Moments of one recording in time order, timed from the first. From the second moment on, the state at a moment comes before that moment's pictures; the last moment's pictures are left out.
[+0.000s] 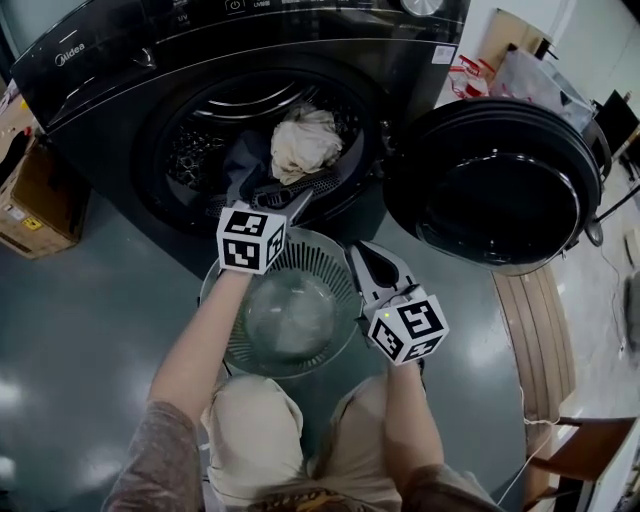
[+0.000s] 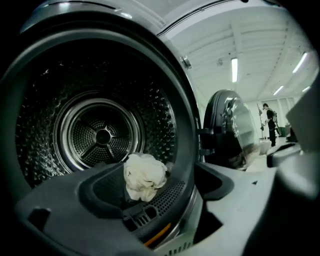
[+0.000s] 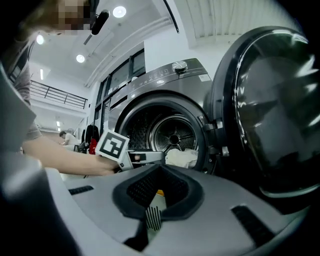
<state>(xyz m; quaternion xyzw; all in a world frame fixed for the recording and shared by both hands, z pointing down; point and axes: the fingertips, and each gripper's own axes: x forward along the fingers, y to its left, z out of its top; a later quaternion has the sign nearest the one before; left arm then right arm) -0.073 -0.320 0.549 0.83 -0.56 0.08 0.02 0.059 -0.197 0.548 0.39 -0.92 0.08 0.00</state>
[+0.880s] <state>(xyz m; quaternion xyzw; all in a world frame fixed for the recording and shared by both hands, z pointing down) -0.069 -0.451 0.621 0.80 -0.56 0.20 0.06 0.061 -0.190 0.544 0.40 -0.91 0.08 0.01</state>
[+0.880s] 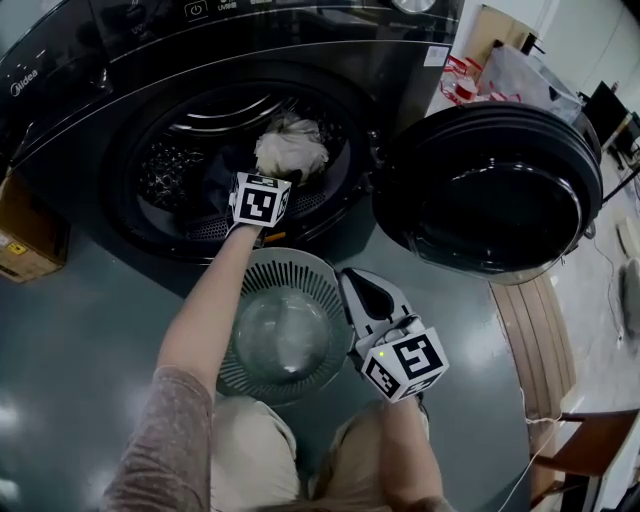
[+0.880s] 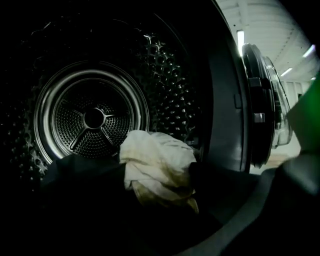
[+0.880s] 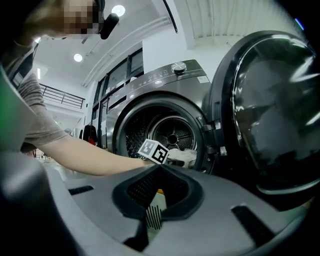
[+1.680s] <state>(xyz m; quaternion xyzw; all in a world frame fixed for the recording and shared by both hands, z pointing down) -0.066 -0.404 0.585 0.80 -0.57 0.18 0.05 0.061 -0.196 0.555 0.41 -0.91 0.08 0.02</state>
